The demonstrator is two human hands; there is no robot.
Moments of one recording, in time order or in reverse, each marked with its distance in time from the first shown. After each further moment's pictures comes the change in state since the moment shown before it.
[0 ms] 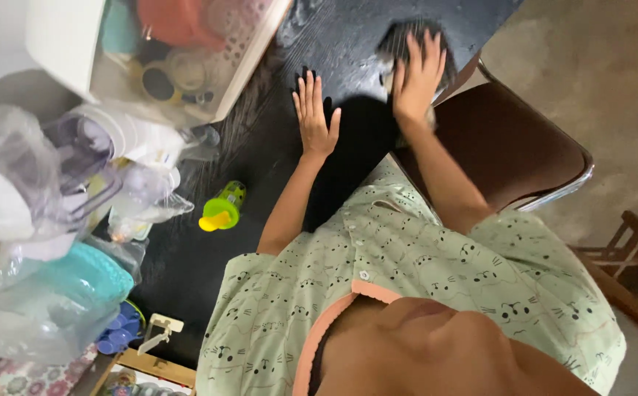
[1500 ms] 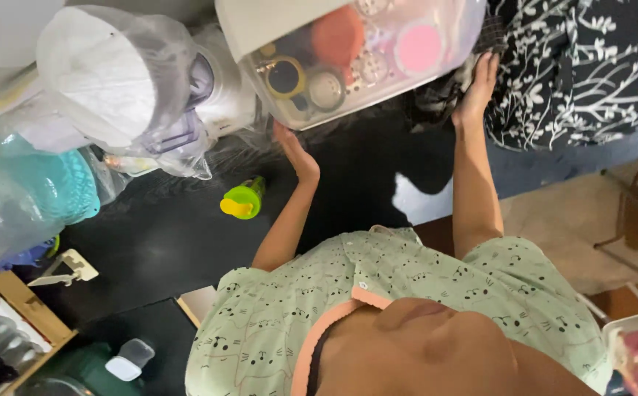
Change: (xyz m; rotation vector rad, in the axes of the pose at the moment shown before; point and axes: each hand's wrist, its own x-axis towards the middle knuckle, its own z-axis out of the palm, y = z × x) left_hand -0.001 -0.078 -0.084 -0.600 1.062 -0.562; right_hand 0.213 -0.099 0.088 1.029 -0.377 0.516
